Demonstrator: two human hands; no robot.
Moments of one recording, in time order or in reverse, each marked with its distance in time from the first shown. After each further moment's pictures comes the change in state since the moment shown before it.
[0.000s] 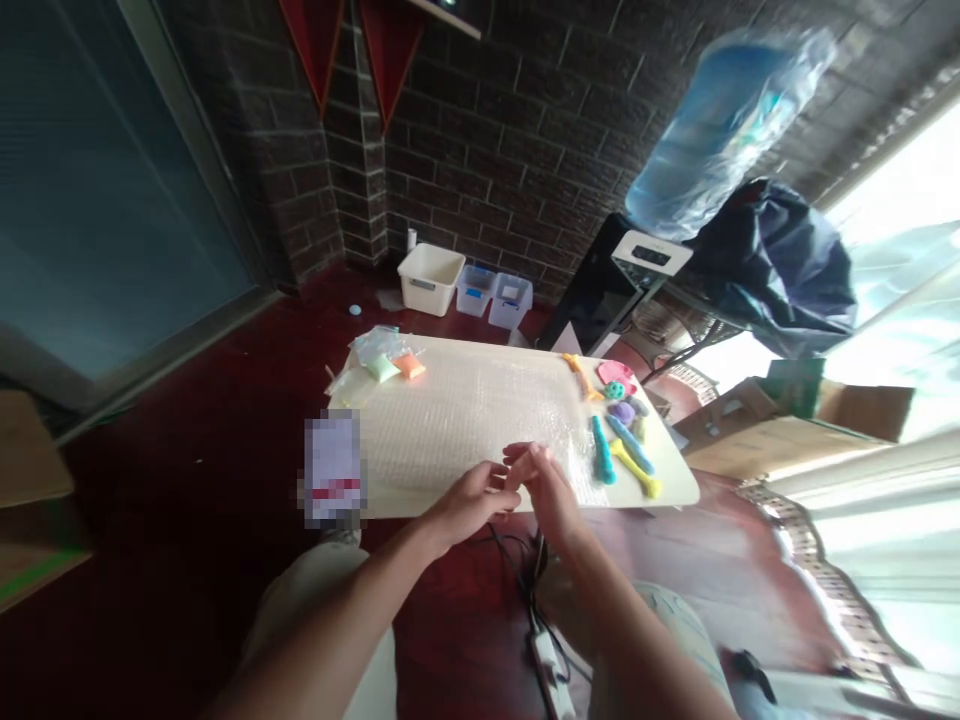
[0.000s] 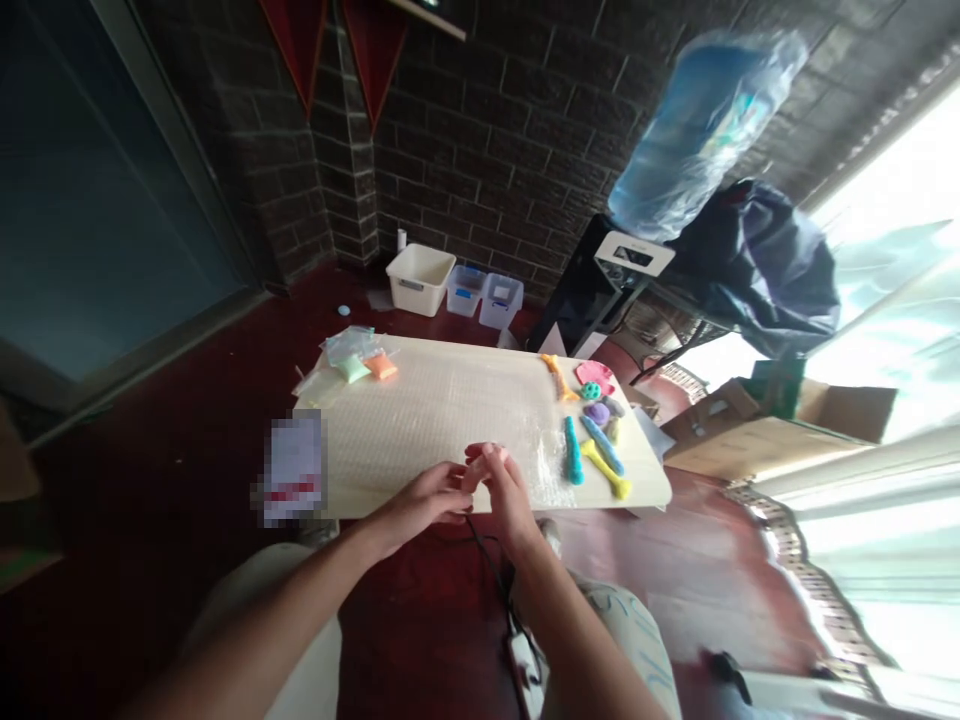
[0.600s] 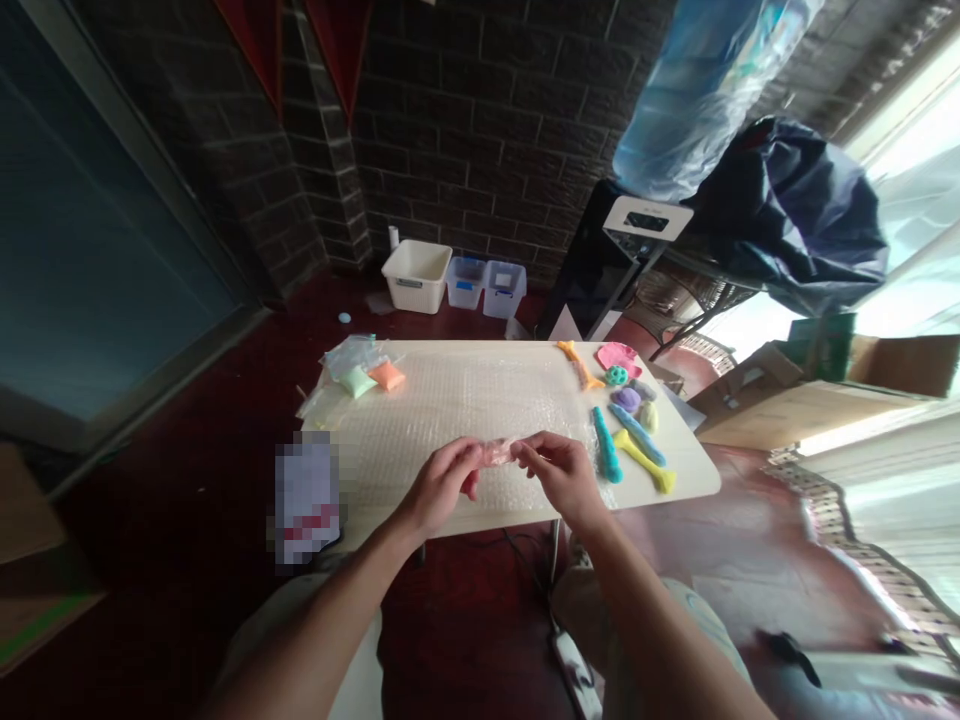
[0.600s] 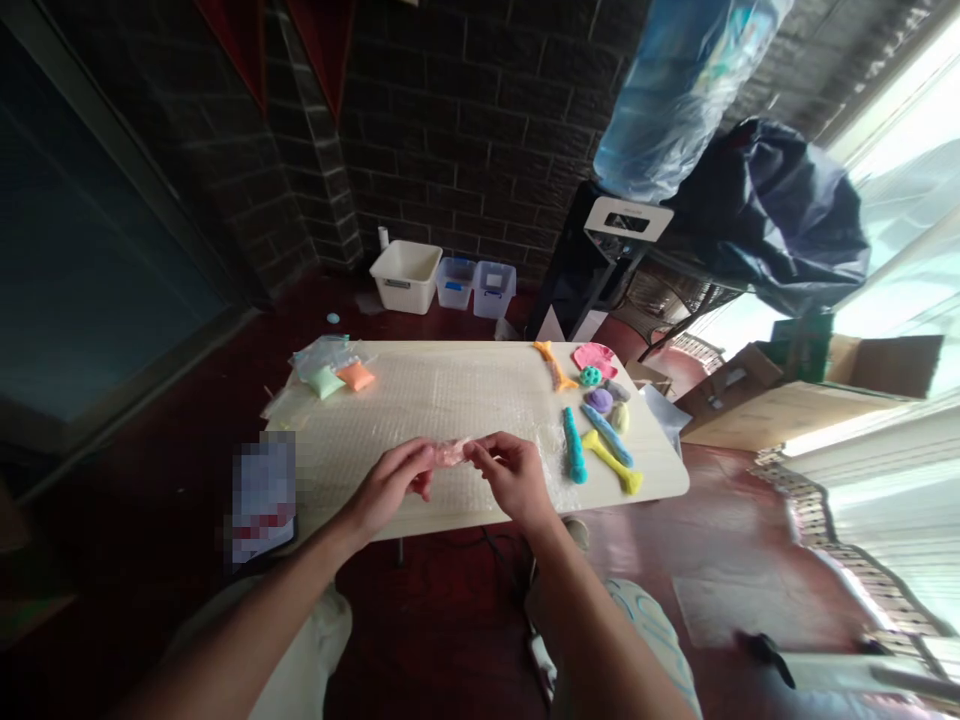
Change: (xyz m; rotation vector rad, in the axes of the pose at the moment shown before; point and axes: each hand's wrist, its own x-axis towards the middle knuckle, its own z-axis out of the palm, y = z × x) left_hand 0.033 0.020 -0.018 0.154 0.099 0.191; right_hand 0.035 -0.028 -0.034 -0.161 0.001 -0.104
